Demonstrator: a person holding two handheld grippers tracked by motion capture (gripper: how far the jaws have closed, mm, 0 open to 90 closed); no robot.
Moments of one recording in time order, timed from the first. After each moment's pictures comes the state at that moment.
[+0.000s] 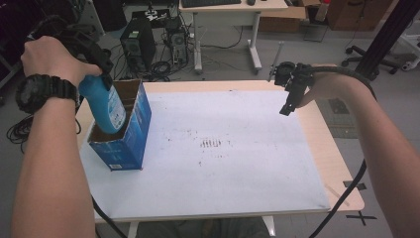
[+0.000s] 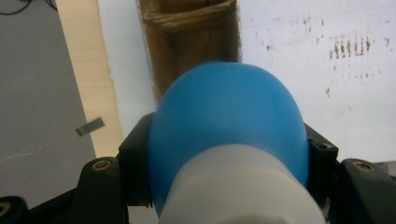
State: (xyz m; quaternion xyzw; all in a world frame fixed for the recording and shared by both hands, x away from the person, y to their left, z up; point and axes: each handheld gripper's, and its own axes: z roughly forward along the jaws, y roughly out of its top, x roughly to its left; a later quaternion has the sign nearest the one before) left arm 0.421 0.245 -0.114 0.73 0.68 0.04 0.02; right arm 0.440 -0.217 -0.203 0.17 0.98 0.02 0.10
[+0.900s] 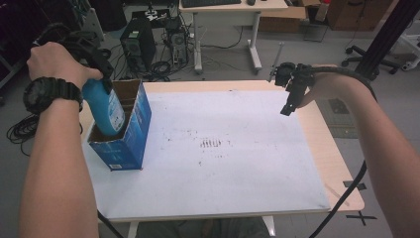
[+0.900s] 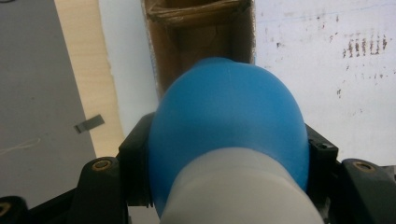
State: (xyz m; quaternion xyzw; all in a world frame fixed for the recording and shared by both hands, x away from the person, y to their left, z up) left arm 0.433 0.252 -0.134 0.73 0.68 0.02 0.01; right arm 0.443 -0.219 -0.206 0.17 0.98 0.02 0.10
